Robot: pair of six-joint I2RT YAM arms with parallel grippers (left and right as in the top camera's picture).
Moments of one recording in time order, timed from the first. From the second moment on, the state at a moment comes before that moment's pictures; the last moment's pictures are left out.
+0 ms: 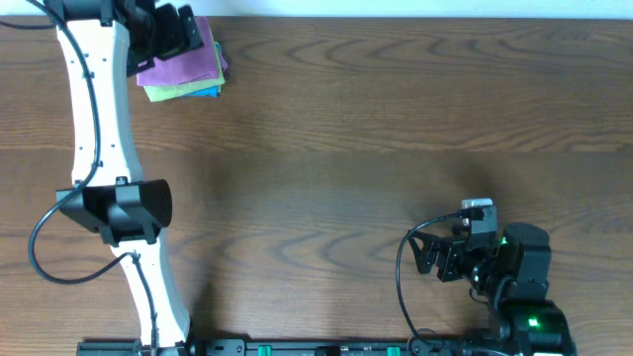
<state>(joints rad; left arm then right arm) 0.07 2.28 2.70 -1.62 0.20 -0.25 -0.03 0.56 0.36 -0.59 -0.44 0.13</state>
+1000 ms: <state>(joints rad) -0.01 1.51 1.49 -0.92 0.03 -0.27 -0.03 0.56 0.36 -0.59 -0.44 0.13</state>
